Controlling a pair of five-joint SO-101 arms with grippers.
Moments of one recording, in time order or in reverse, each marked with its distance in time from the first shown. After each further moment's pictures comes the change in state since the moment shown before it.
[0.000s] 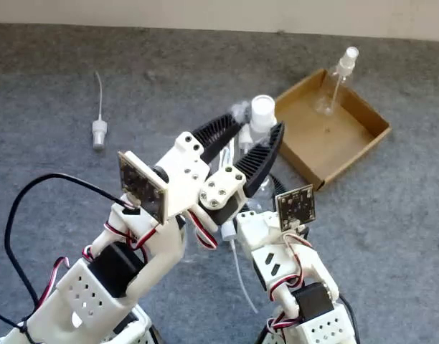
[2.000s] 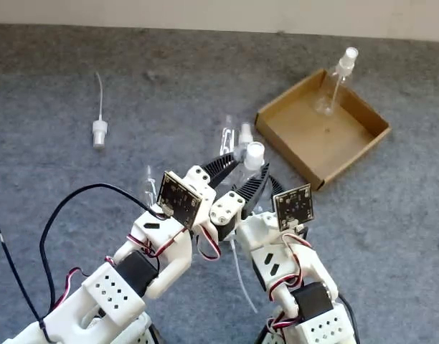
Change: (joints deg) left arm -2.0 -1.2 26.5 -11.3 0.0; right arm -0.4 0.1 0.0 0.0 0.2
